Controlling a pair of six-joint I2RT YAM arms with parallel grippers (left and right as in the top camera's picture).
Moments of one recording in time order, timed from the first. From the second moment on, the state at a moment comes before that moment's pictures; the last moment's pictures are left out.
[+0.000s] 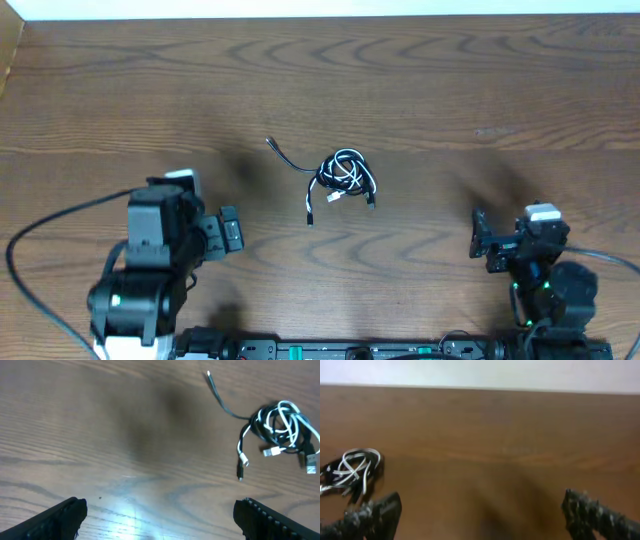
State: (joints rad) left arm -0.05 0.79 0.91 -1.06 -0.03 -0.20; right arm -0.02 0.20 0.25 -0.38 -0.12 0.00
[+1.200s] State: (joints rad) left arm -0.06 1.18 0.93 -0.64 0.39 -0.34; right arm -0.02 0.83 0.78 -0.70 -0.34 -0.06
